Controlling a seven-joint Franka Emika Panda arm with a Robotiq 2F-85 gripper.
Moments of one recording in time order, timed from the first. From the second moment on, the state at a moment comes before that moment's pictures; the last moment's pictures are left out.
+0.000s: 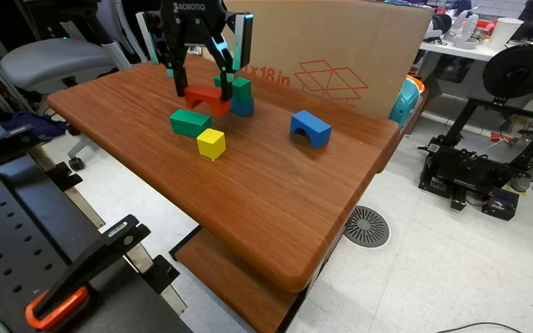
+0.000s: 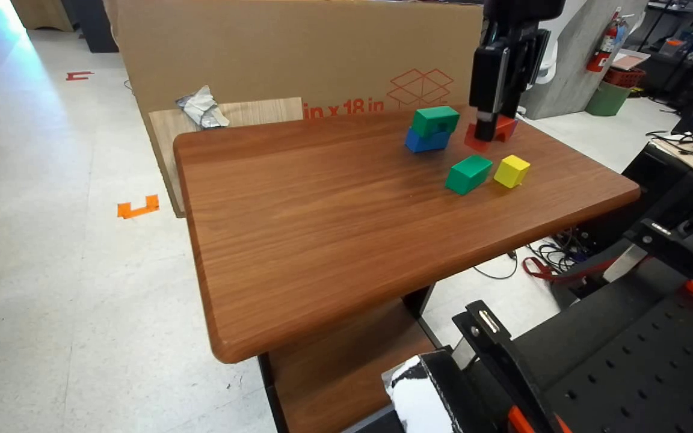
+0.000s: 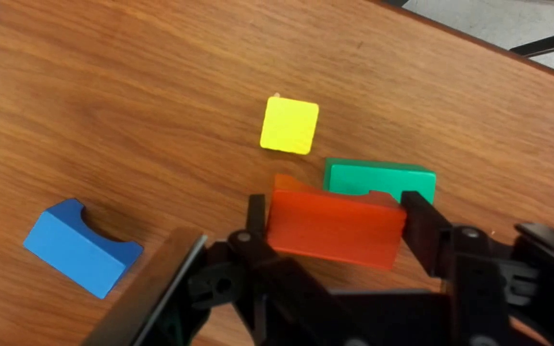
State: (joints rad) arm -0.02 0.43 -0.01 -2.13 -0.19 2.44 -0.29
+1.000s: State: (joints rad) arm 0.00 0.40 -0.01 -2.21 -0.29 2.52 -0.28
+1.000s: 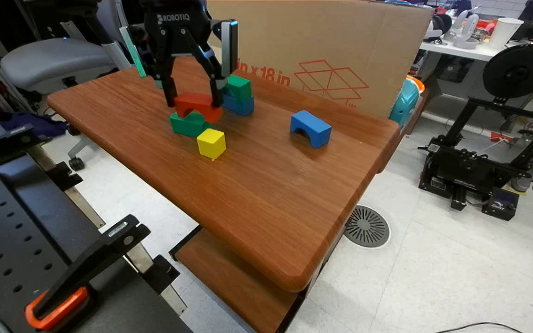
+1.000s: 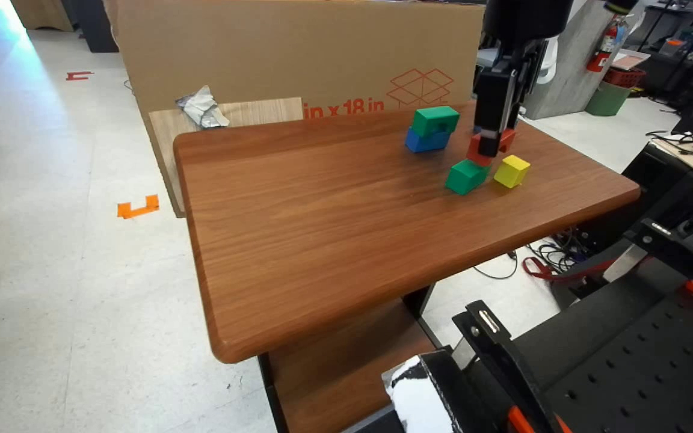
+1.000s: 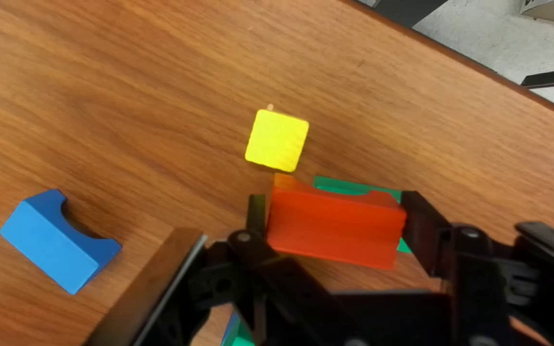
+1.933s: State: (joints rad) arm 0.01 0.38 0.01 -2.25 -0.29 2.52 -0.28
